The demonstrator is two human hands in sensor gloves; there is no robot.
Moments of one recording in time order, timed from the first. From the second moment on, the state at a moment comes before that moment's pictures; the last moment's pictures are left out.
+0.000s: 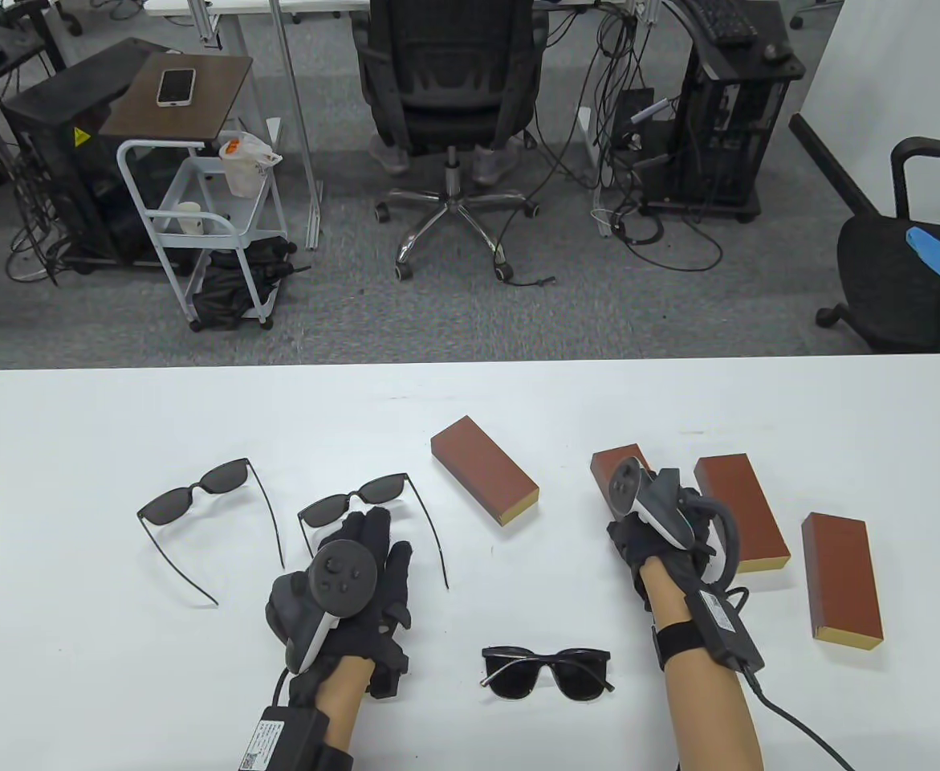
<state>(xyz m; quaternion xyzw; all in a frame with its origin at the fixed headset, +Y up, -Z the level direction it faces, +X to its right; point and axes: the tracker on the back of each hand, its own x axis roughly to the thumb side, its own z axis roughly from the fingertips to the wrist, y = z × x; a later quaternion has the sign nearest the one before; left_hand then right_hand) -0.167 -0.697 -0.316 0.09 0.04 0.24 0.97 0.201 -0.757 -0.435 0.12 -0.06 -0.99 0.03</state>
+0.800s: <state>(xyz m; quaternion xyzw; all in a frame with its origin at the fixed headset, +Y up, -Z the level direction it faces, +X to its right) -0.128 -0.698 -0.309 0.09 -0.17 0.22 0.96 0.221 -0.693 -0.348 -0.15 0.01 -0.96 -0.24</state>
